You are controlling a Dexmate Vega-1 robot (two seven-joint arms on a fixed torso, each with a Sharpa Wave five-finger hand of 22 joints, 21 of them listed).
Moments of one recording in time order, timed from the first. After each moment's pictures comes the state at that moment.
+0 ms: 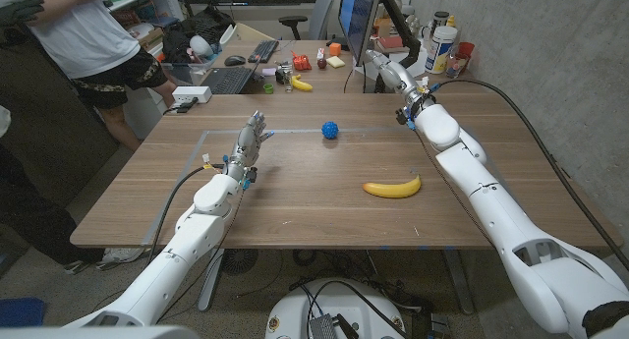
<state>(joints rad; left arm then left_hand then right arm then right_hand) 0.98 0.42 0.23 -1.43 -0.45 -0.24 -0.02 0.00 0.06 0.40 0.20 0.30 -0.17 0.04 0.19 0.19 -0.17 -0.03 0.19 0.18 -0.17 -0.01 0.21 0.19 -0.17 -0.03 0.80 0.19 -0.68 -0.32 -0.26 -1.46 -0.25 0.21 0.07 0.03 0.08 0.34 0.16 0.21 0.09 -0.05 0.20 0.19 0.09 -0.05 0.22 0.18 -0.07 -0.04 0.19 0.18 -0.06 -0.04 0.39 0.19</state>
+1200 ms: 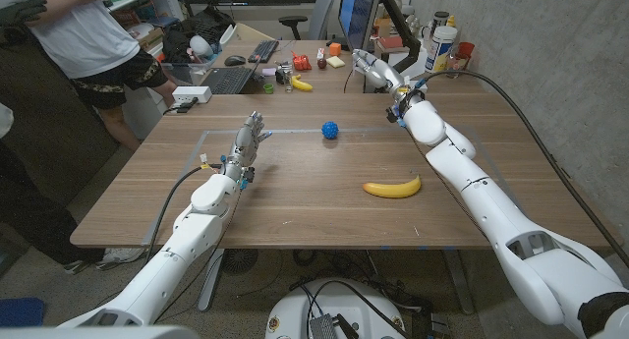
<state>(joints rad) 0.97 0.42 0.22 -1.40 -0.46 -0.25 -0.05 0.00 0.06 0.40 0.20 0.31 -0.17 0.04 0.19 0.19 -0.17 -0.03 0.19 0.18 -0.17 -0.01 0.21 0.19 -0.17 -0.03 0.80 0.19 -0.64 -0.32 -0.34 -1.45 -0.44 0.19 0.01 0.06 0.09 0.35 0.14 0.21 0.09 -0.05 0.20 0.19 0.09 -0.04 0.22 0.18 -0.07 -0.03 0.18 0.17 -0.05 -0.04 0.38 0.19</state>
